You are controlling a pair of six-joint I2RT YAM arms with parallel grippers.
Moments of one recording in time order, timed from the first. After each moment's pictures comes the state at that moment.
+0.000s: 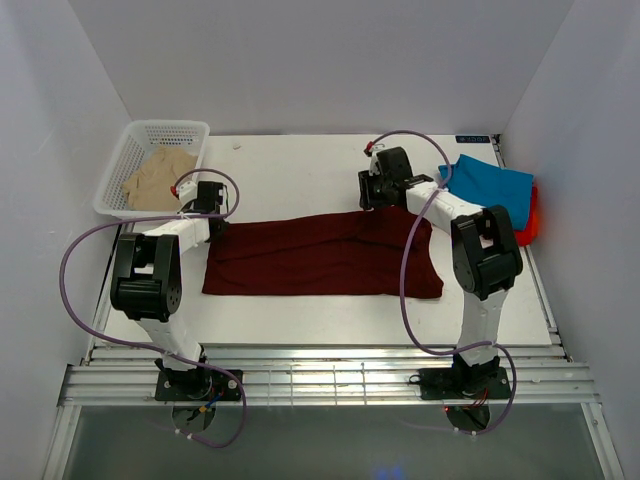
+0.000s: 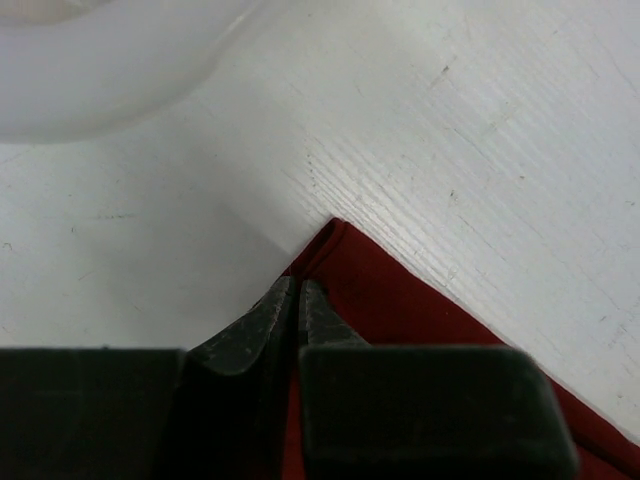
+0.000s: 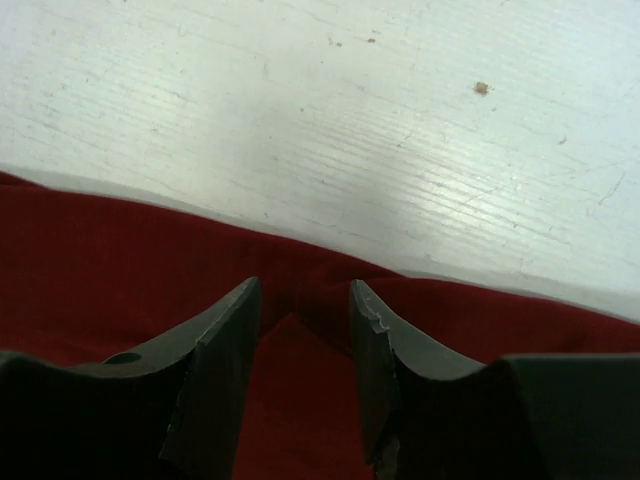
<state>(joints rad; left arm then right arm) -0.09 1.76 1.01 -0.19 -0.44 -0.68 0.40 1.97 1.43 -0.24 -0.11 0.10</state>
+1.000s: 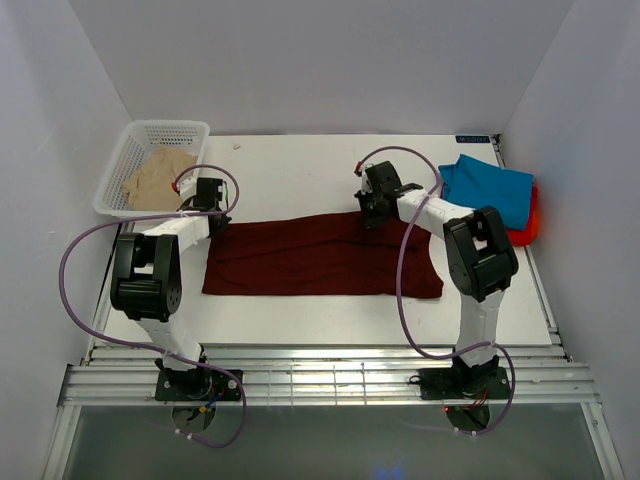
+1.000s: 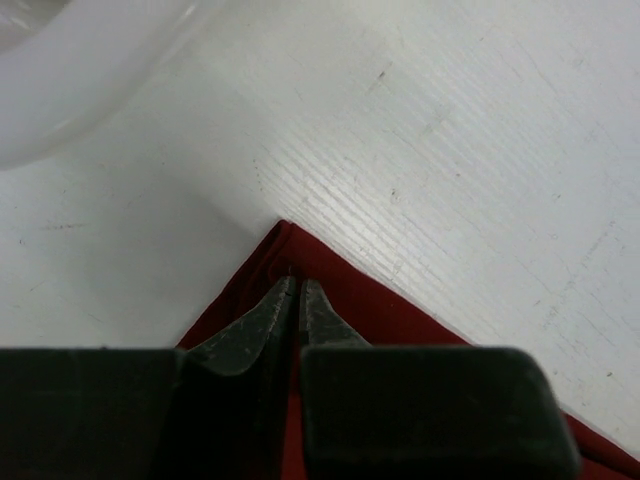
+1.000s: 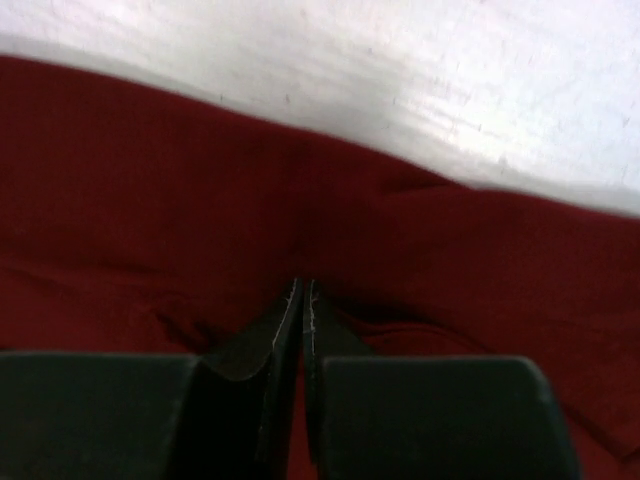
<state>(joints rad) -0.09 1.76 1.04 -0.18 -0.38 -0.70 0.46 1.99 1.40 -0.34 -0.06 0.08</state>
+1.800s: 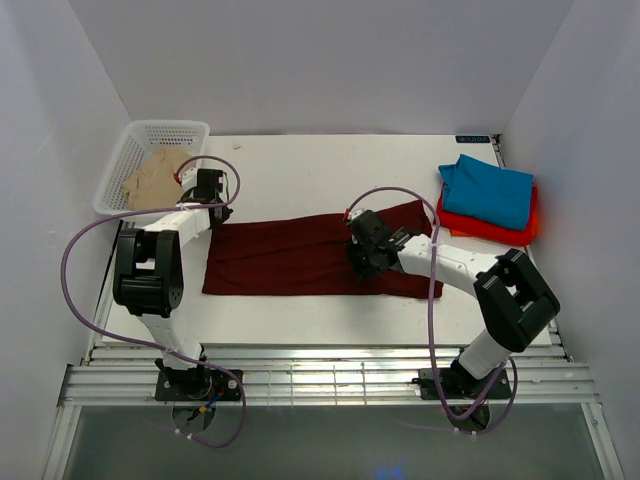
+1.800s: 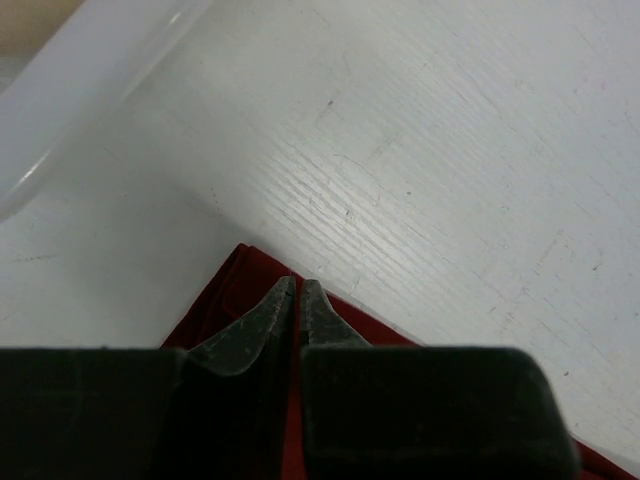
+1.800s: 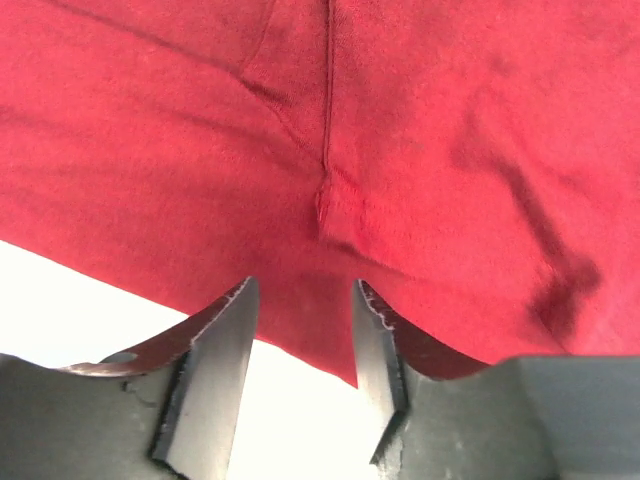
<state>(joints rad) -0.09 1.80 1.13 -0.21 -0.35 -0.67 0.74 1.61 0.98 -0.43 0.11 0.25</state>
